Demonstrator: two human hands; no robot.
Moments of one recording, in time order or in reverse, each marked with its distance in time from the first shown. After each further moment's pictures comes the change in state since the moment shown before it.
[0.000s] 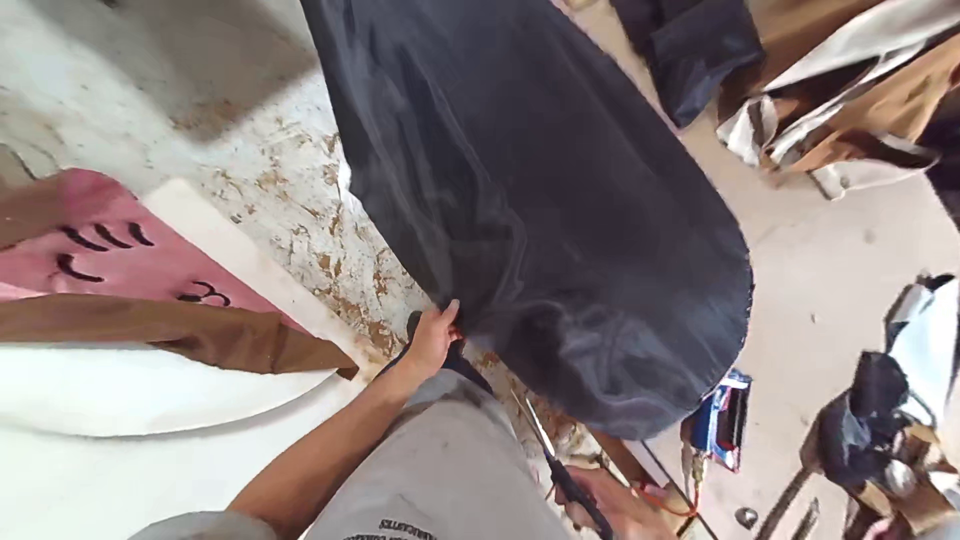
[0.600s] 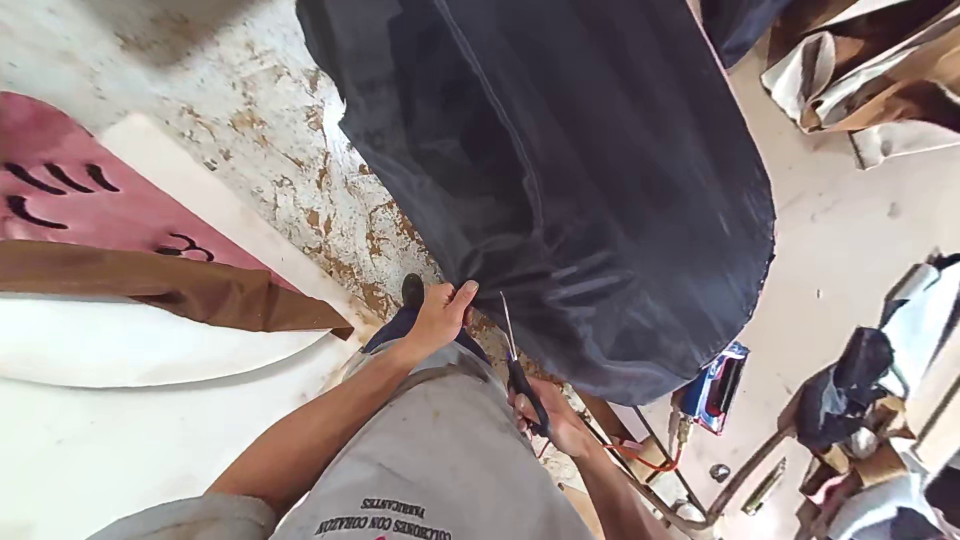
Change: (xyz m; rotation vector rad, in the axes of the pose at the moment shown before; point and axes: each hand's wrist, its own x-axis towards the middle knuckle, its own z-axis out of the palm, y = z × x) left_hand -0.017 -0.017 0.004 0.396 -0.083 0.146; right_hand 0.080 -0.042 0.026 0.198 0.166 -0.147
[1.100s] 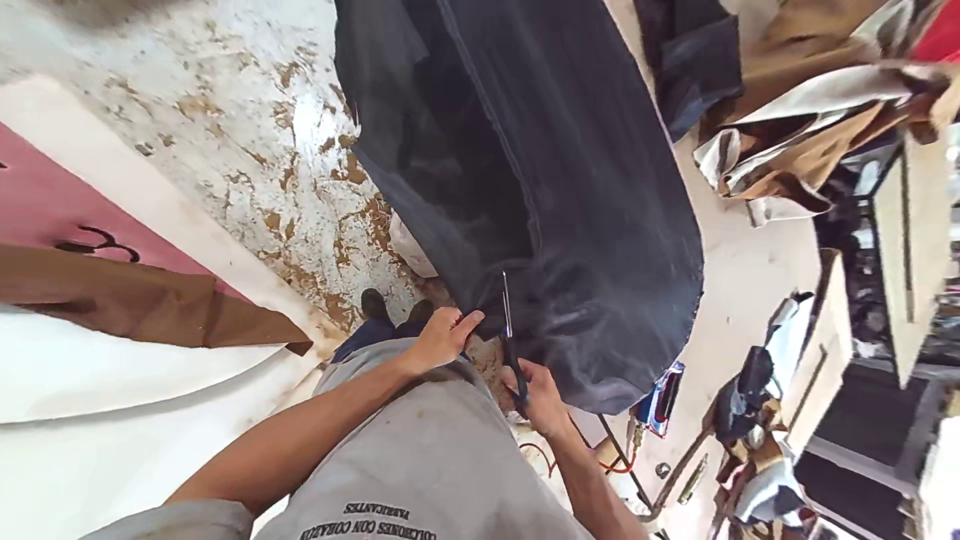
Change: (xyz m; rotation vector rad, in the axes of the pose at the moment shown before) left_hand 0.011 -0.001 -0.024 0.098 -0.241 -0.041; right_hand 0.037 -0.072 0.031 -0.059 0.347 0.008
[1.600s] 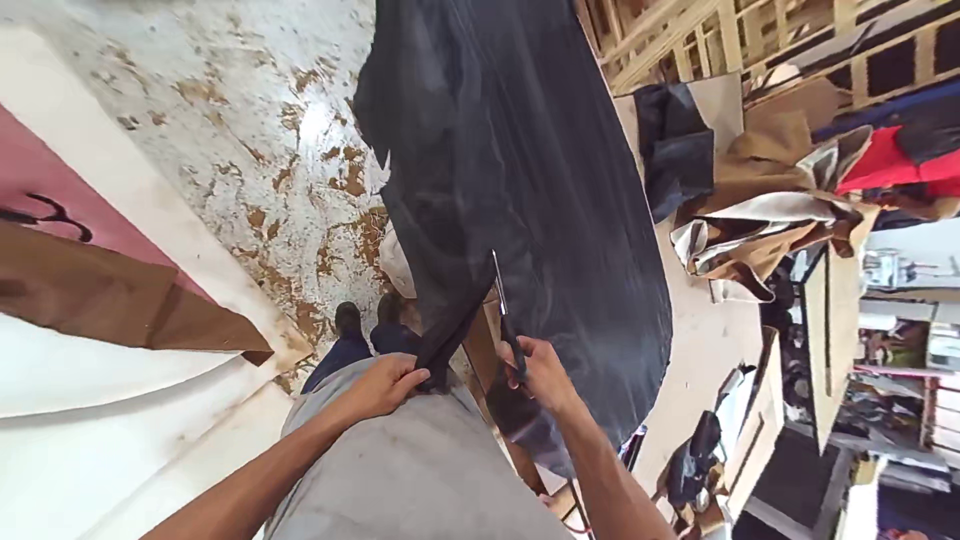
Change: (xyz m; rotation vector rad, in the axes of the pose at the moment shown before) left_hand -0.029 -0.020 -0.072 0.340 -0.065 0.110; right_hand 0.082 -0.133 -0.022 -0.316 -0.060 0.013
